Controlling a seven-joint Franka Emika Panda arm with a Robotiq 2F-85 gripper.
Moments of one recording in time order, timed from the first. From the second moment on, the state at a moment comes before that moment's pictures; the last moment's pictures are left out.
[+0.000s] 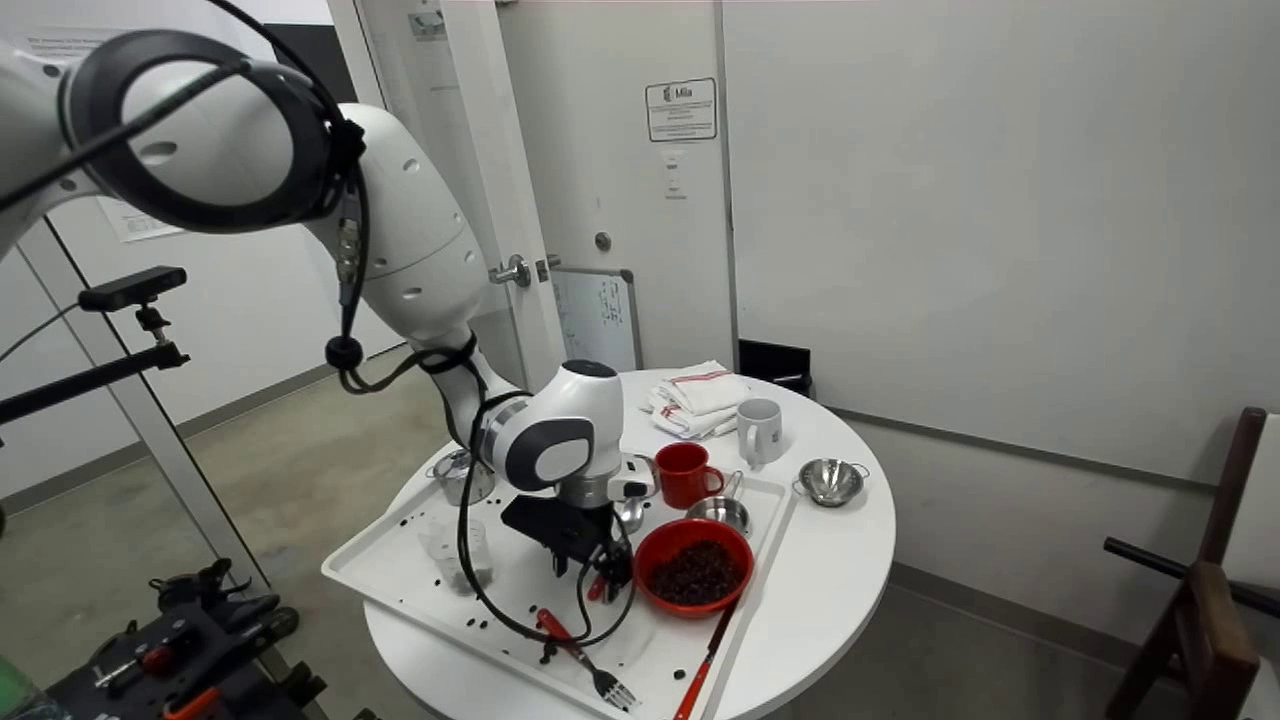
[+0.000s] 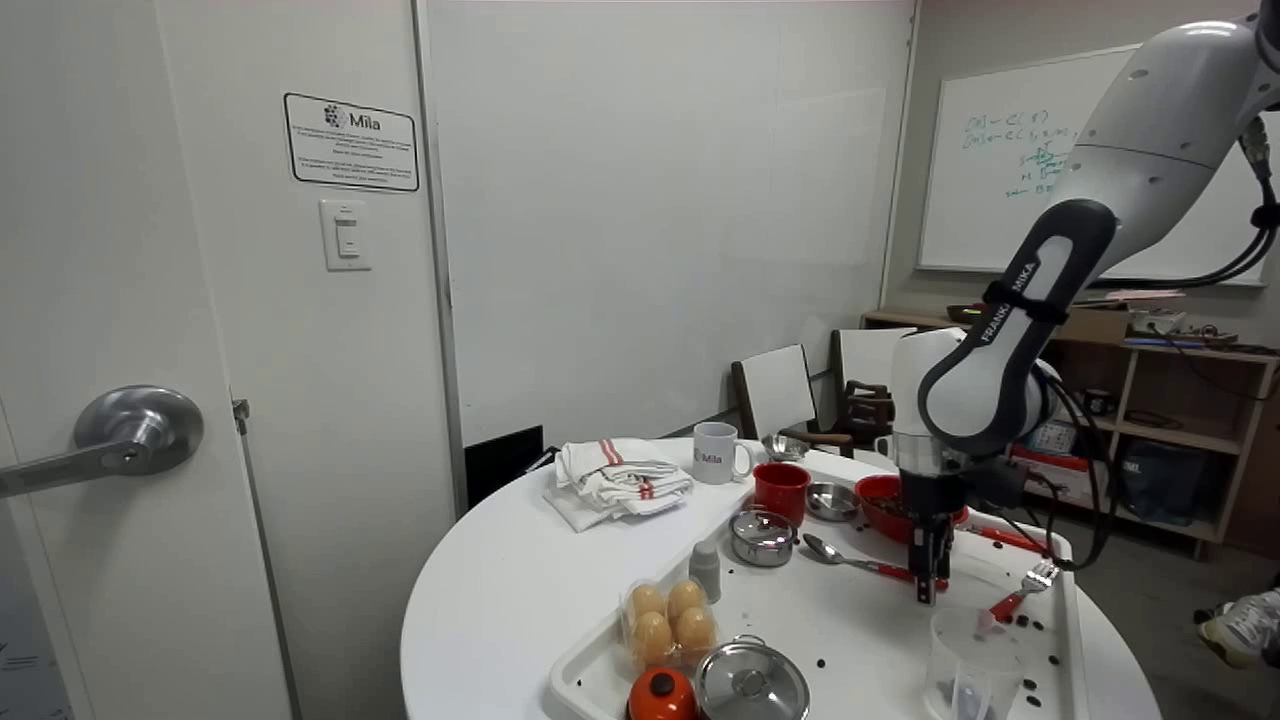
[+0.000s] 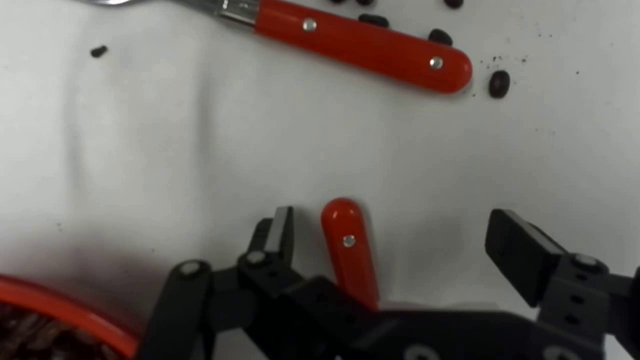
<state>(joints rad) -0.25 0.90 0.06 -1.96 0.01 2.69 -0.24</state>
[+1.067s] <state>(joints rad) -0.30 0.88 0.10 -1.96 0.01 2.71 -0.26</state>
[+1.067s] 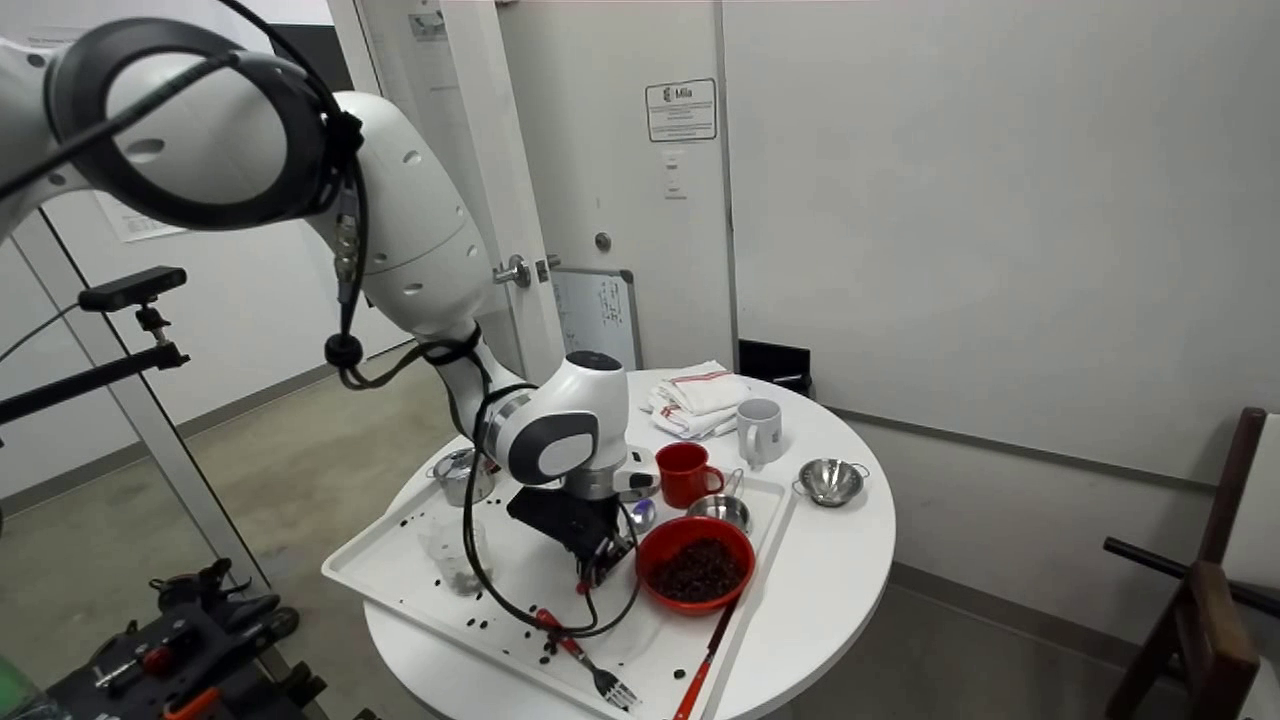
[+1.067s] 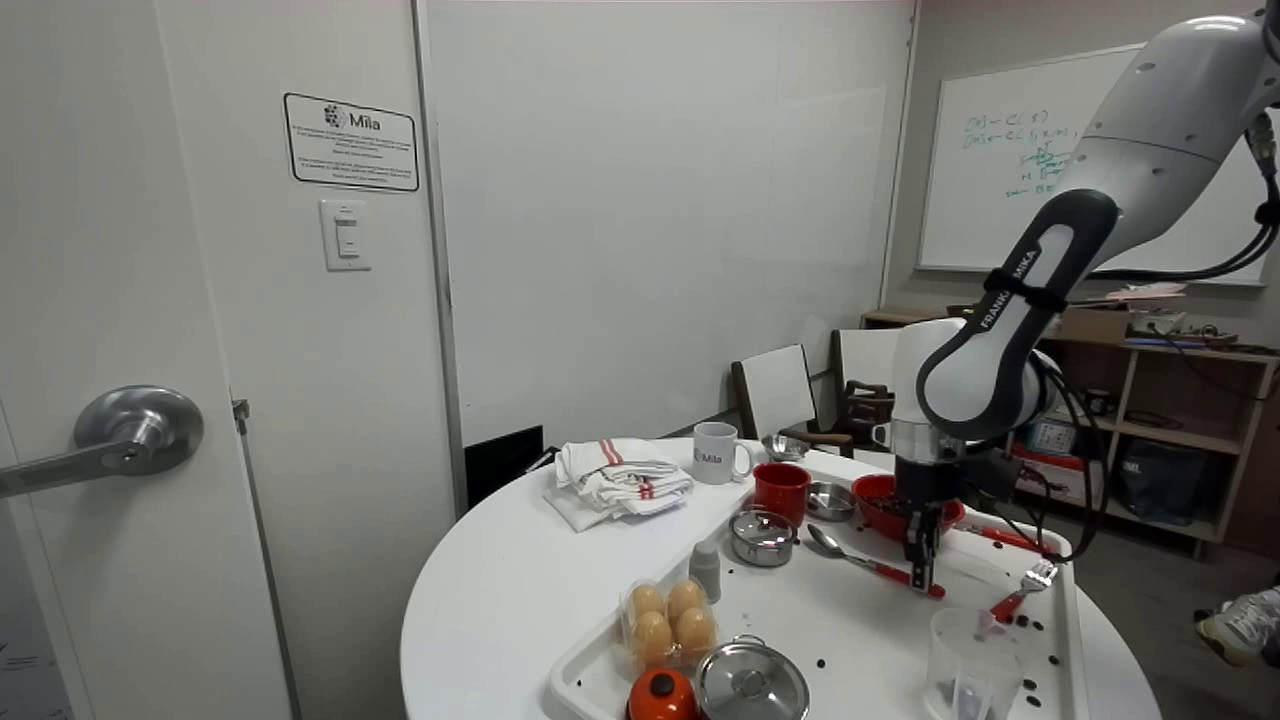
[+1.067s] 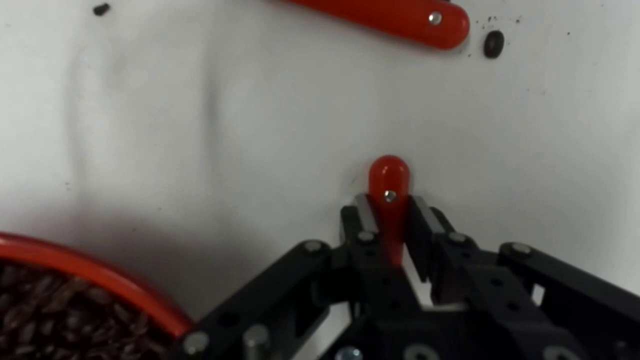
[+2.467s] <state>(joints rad) -0.26 0.48 0.00 -2.03 0.02 2.31 -0.23</state>
